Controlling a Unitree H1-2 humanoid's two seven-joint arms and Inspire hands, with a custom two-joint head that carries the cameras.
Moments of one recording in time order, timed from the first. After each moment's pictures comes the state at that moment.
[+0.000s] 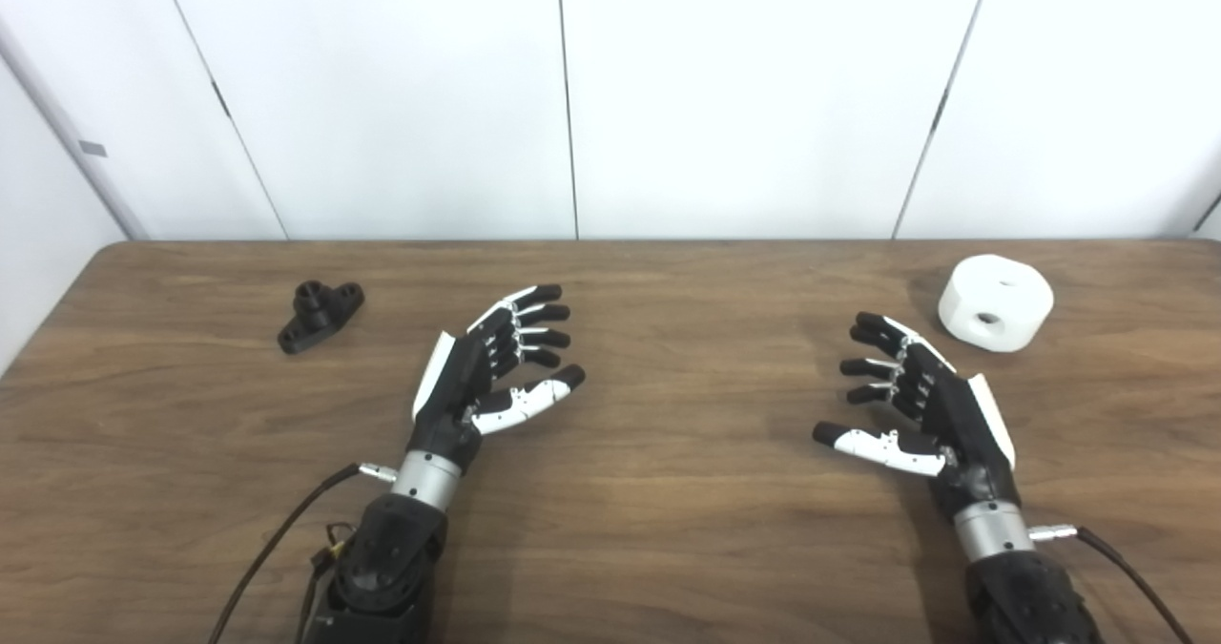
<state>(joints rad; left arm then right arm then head) -0.23 0.09 -0.03 0.24 0.01 -0.25 -0.13 -0.10 -0.13 -0.06 0.04 -0.07 -0.09 0.03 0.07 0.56</state>
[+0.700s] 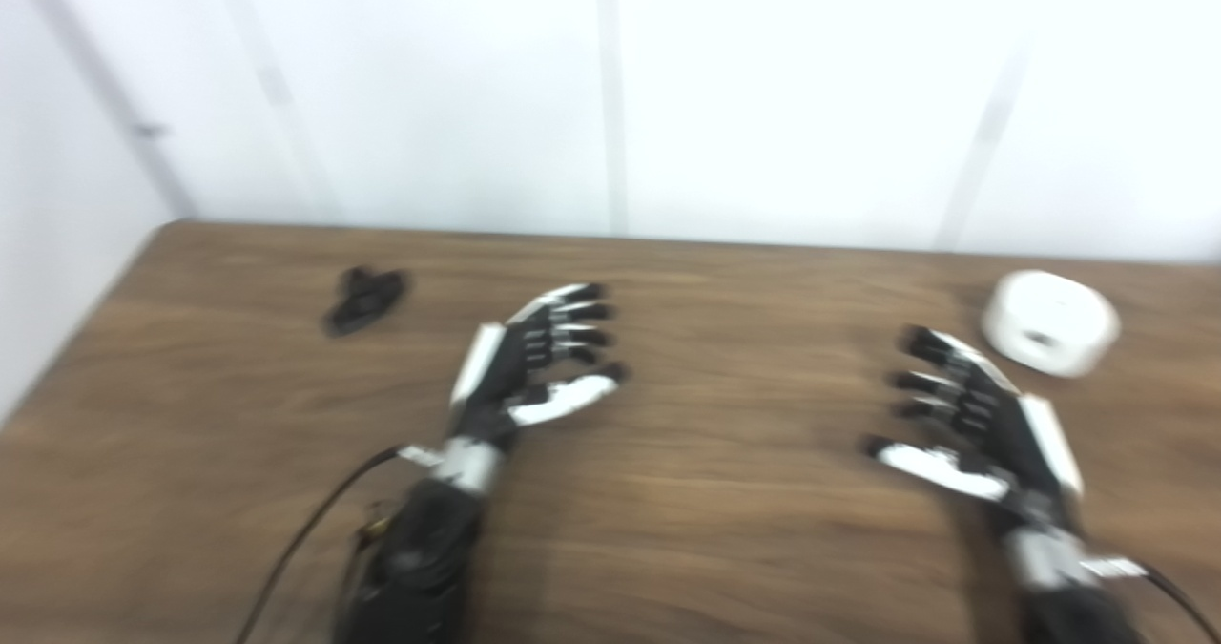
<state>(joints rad) -0.23 0.08 -0.04 0.24 0.02 -0.25 -0.12 -0.11 -0.17 -0.08 0.06 -0.03 -0.12 0.04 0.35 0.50</state>
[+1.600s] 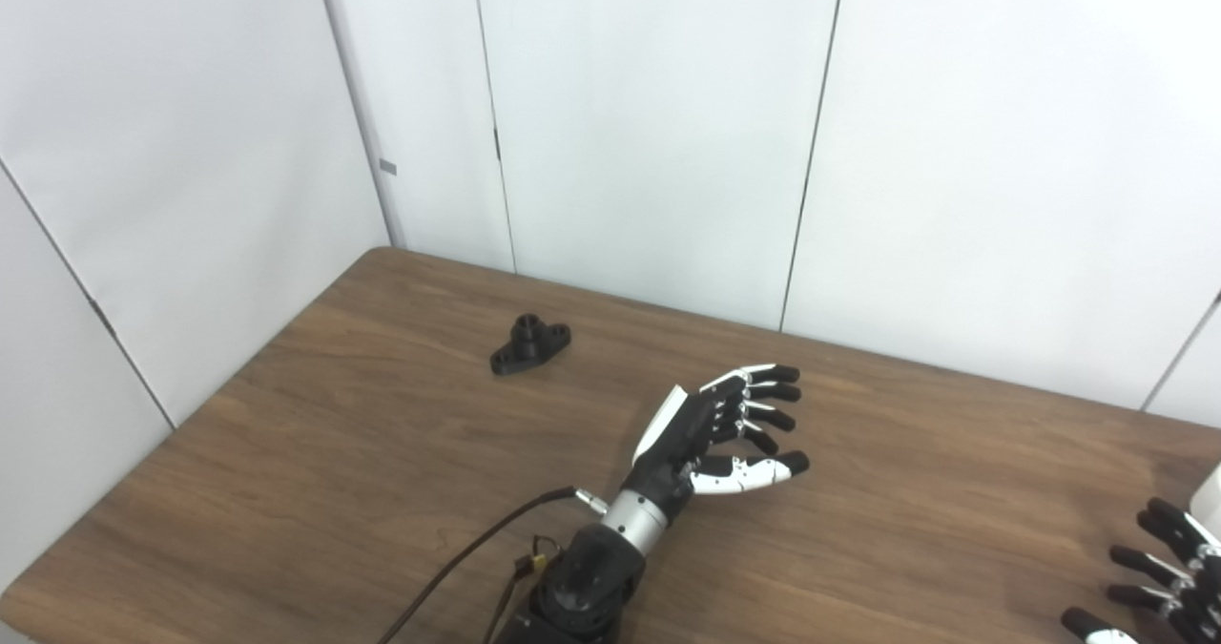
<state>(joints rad) -0.28 0.02 -0.06 0.31 0.05 -0.28 -0.09 -0.09 -0.20 -0.10 0.05 -0.03 -0.09 0.04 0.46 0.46</state>
